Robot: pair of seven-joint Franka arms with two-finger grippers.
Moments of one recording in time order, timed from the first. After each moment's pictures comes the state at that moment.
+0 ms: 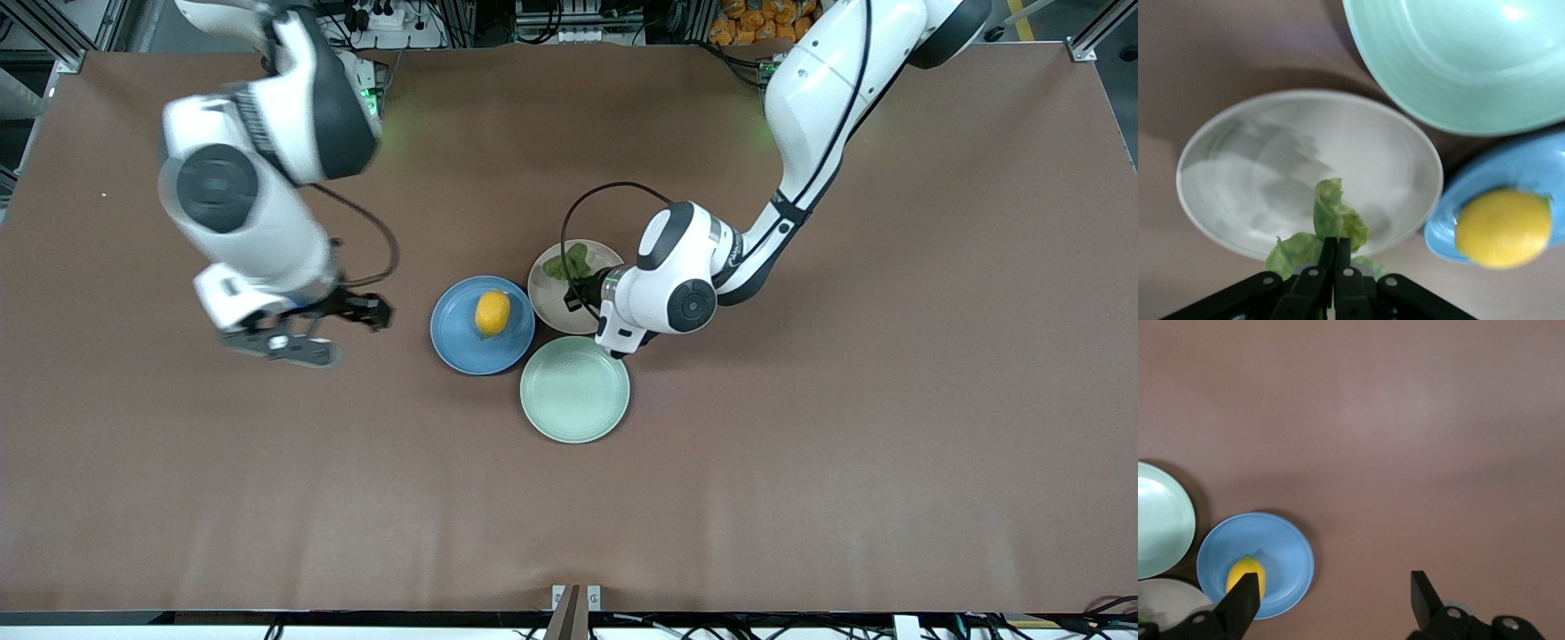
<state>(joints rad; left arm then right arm) -0.38 0.77 -0.36 -1.57 -0.43 2.15 -0.96 0.51 0.33 -0.22 -1.43 -0.02 1.70 0.48</state>
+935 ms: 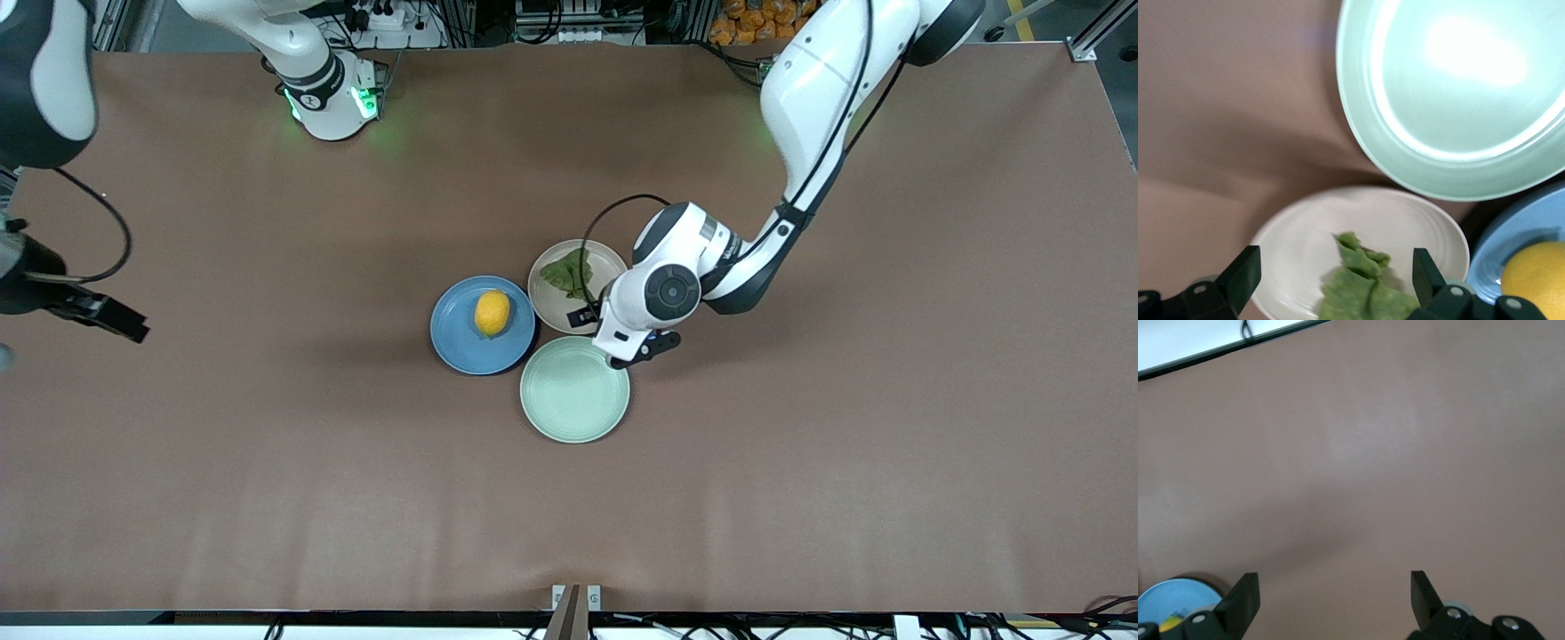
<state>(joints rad) -0.39 0.71 -0.33 -1.53 -0.08 2.12 -0.95 0.22 0.22 -0.29 -1.42 -0.02 1.68 0.29</state>
